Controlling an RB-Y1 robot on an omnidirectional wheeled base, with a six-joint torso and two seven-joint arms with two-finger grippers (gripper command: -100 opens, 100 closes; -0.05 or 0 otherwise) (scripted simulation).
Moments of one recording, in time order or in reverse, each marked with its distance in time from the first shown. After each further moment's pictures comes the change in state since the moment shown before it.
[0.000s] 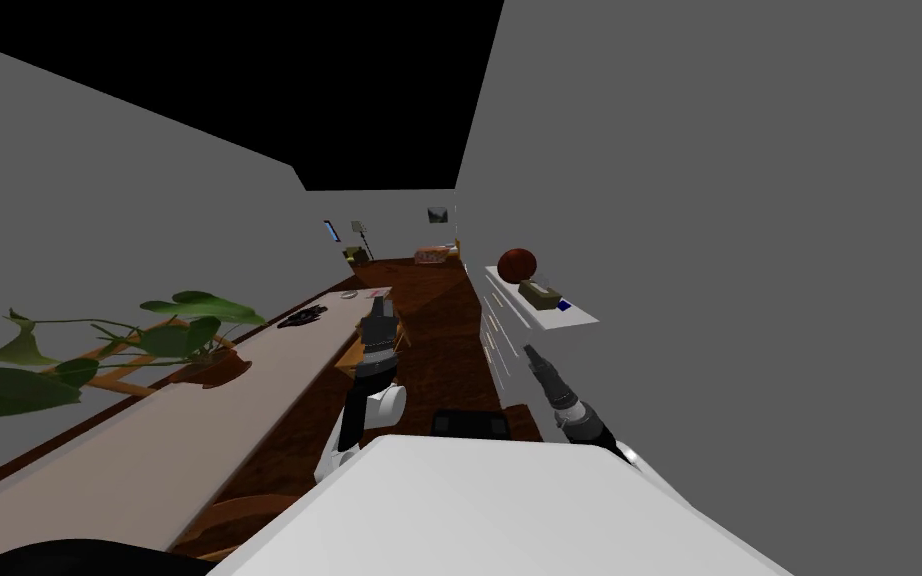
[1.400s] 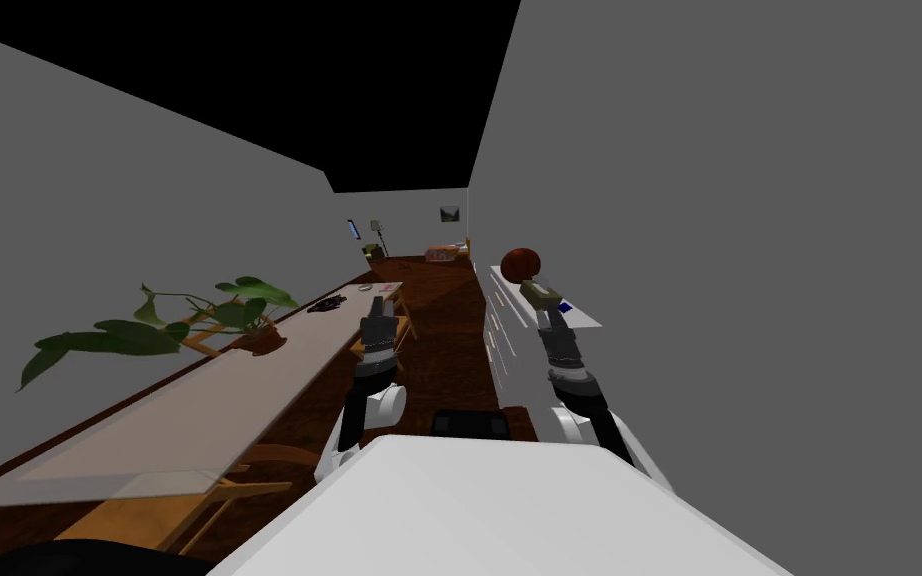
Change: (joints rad) left arm 0.000 0.000 0.000 0.000 0.000 0.000 0.000; right arm -0.099 0.389 -0.199 -0.164 0.109 0.141 -0.129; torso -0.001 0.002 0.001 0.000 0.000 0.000
